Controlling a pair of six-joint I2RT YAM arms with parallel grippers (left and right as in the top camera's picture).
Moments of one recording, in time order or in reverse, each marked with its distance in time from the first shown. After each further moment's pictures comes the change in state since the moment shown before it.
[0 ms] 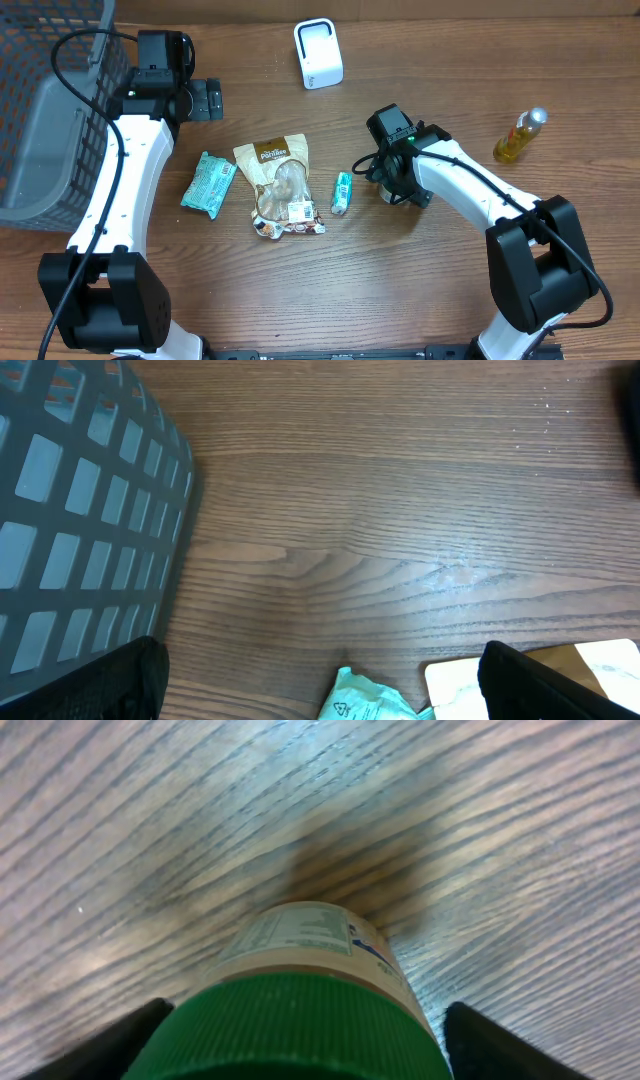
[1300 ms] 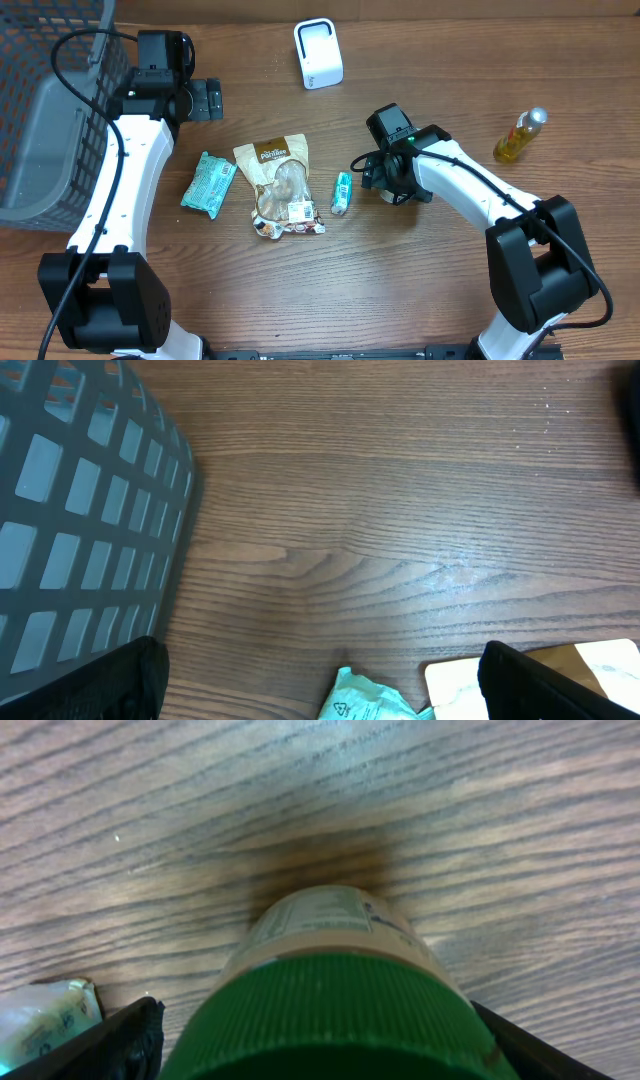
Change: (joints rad) left arm 0.000 0.000 0.000 0.000 0.000 0.000; right arm 0.000 0.000 -0.002 0.019 -0.058 -0.262
